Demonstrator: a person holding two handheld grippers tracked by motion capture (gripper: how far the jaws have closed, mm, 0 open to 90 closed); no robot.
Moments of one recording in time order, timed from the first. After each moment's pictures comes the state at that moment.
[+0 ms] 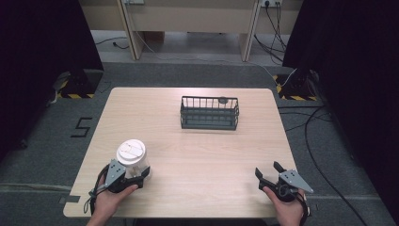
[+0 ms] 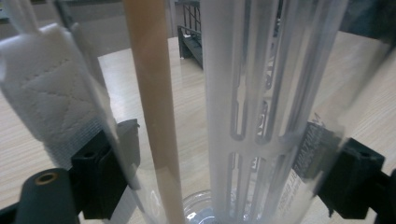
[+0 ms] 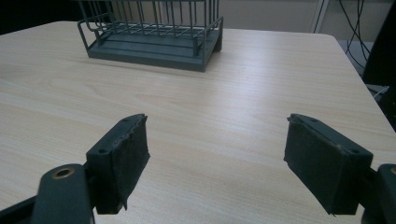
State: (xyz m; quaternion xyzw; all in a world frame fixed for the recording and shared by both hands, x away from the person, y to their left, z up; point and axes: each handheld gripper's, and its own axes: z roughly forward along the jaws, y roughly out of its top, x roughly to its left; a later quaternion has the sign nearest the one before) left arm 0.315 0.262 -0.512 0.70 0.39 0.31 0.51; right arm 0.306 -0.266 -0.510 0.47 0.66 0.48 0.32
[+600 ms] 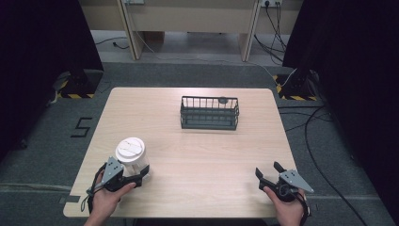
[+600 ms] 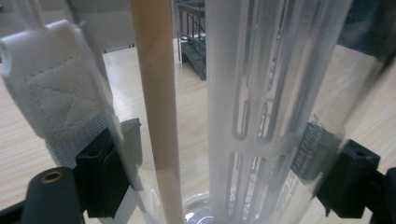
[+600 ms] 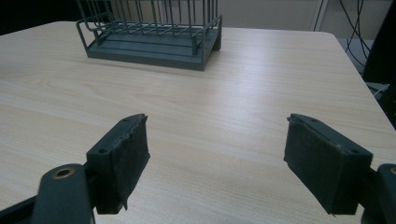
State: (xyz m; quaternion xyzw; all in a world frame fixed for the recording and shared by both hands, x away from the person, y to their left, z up) left arm 0.315 0.264 -0.497 0.70 0.40 0.29 0.52; right arm 0.306 -0.267 -0.511 0.48 0.66 0.48 0.32
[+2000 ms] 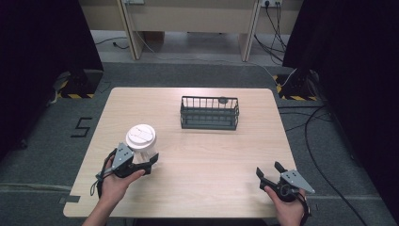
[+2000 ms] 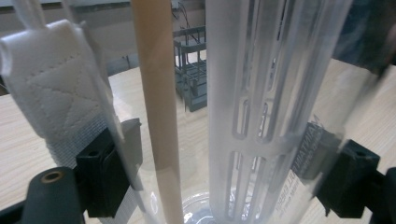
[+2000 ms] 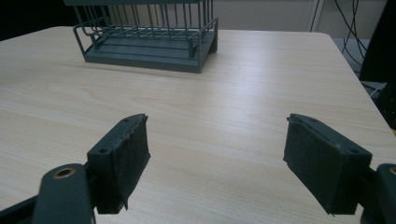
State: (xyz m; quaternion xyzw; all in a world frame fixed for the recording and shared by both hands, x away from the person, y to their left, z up) left arm 0.345 0.235 -0.466 0.71 0.37 0.29 0.53; right arm 0.306 -0.269 -0.511 0.48 0.65 0.49 0.32
